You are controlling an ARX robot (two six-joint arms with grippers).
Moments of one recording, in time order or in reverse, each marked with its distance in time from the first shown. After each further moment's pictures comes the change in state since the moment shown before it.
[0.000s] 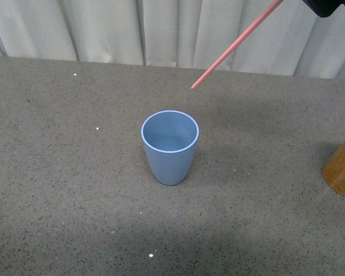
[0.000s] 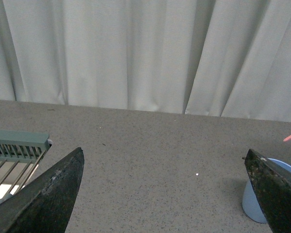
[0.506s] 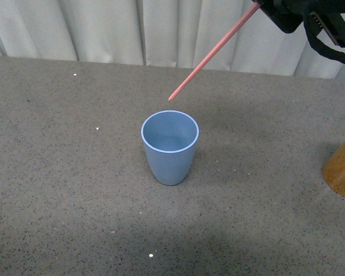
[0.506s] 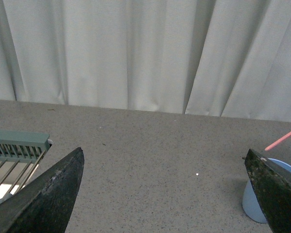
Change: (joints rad) left arm 0.000 0.000 0.000 0.000 0.000 0.000; right arm 0.057 0.058 0.025 0.000 -0.011 0.026
